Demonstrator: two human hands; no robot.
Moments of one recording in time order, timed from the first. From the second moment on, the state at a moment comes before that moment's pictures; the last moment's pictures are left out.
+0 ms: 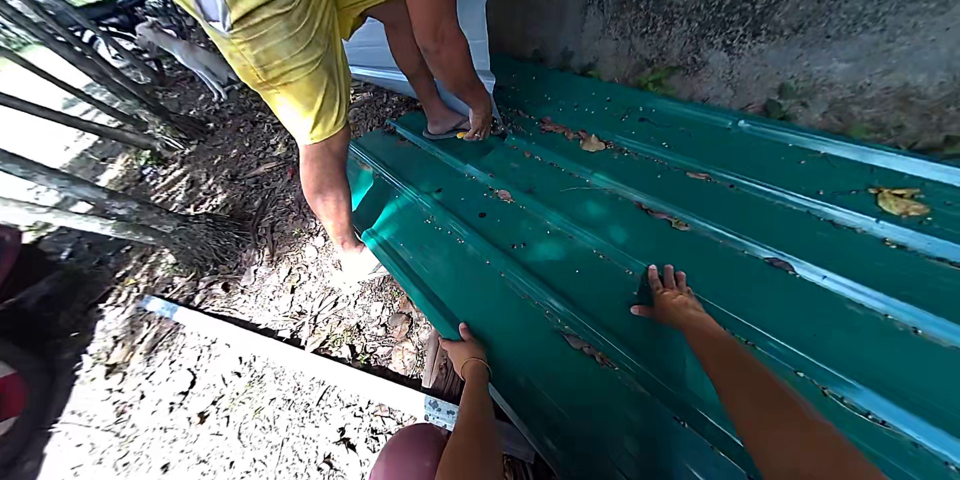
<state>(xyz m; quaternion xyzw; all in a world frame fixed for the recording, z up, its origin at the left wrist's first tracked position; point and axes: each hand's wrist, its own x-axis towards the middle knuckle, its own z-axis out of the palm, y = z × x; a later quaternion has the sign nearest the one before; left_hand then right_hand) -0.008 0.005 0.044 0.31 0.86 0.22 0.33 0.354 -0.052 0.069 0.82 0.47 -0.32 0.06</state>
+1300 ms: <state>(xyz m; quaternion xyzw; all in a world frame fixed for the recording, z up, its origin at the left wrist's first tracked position) -0.011 0.007 0.033 0.31 0.87 0.21 0.32 0.353 -0.049 0.074 0.82 0.47 -0.32 0.10</state>
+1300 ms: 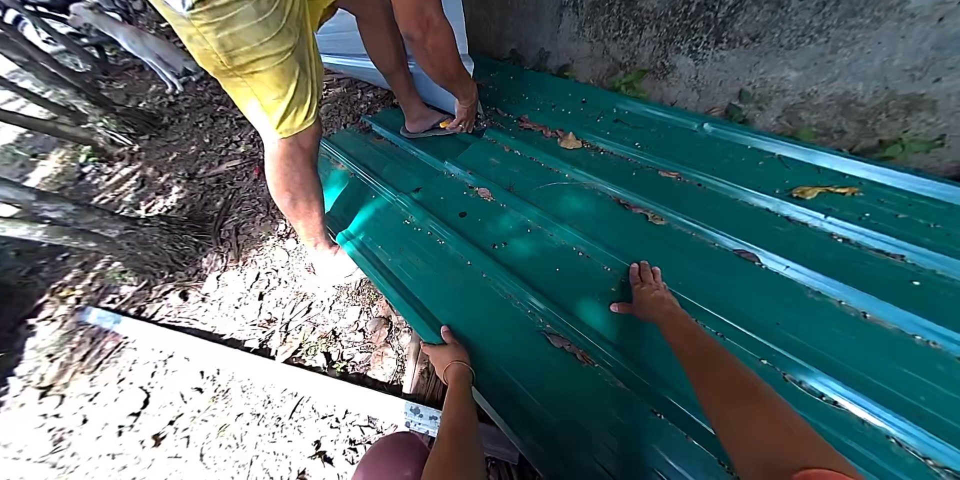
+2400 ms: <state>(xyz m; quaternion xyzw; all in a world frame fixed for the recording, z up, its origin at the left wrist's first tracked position) -0.010 0.007 0.038 0.30 0.88 0.20 0.32 0.355 -0.049 0.069 0.82 0.46 -0.32 0.08</state>
